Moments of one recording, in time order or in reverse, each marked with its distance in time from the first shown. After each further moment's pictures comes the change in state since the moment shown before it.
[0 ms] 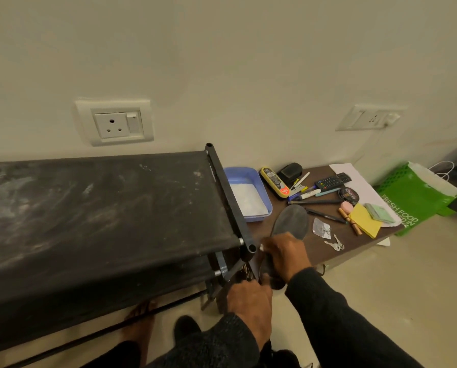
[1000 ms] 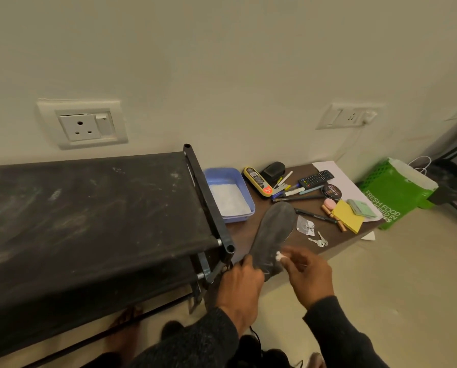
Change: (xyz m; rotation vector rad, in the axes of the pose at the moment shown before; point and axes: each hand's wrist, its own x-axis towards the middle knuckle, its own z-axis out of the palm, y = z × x) left_hand 0.012 0.006 -0.006 -0.092 0.406 0.083; right_hand -0.059 0.022 -0.032 0.390 0.218 0.422
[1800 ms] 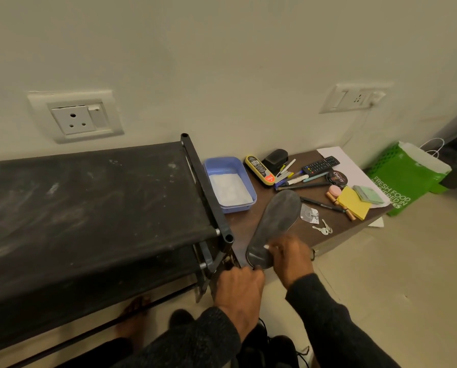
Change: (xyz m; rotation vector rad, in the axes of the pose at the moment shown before) left_hand -0.020 0.006 -0.006 0.165 -0.105 0.012; right_hand 0.014 0.004 0.036 -0.310 -0.131 -0.179
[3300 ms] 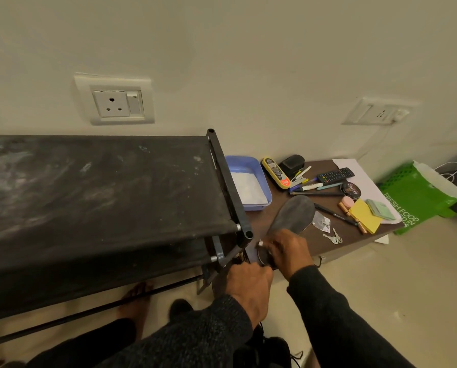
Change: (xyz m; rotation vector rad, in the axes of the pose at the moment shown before) left_hand 0.005 -0.007 0.008 -0.085 -0.035 -0.012; right_hand 0.021 -0.014 0.004 -0.063 -0.050 -0.248
